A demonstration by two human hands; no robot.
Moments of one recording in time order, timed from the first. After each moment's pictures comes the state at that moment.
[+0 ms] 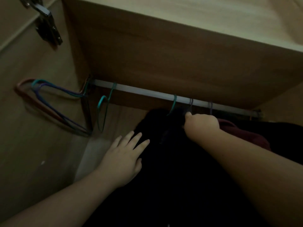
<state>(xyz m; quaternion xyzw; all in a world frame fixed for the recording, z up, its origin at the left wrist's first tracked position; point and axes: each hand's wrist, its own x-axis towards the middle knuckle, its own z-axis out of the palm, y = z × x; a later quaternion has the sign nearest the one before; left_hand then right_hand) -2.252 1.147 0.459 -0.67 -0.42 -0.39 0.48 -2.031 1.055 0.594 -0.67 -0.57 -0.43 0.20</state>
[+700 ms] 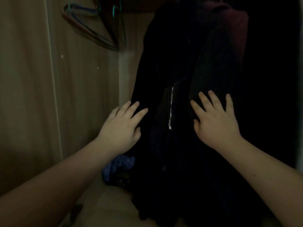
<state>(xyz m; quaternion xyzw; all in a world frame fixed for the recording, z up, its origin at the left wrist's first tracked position) -2.255 0.897 0.225 -0.73 -0.54 -0.24 0.36 -1.964 0.912 0.255 -0.57 -0.69 -0.41 0.20</state>
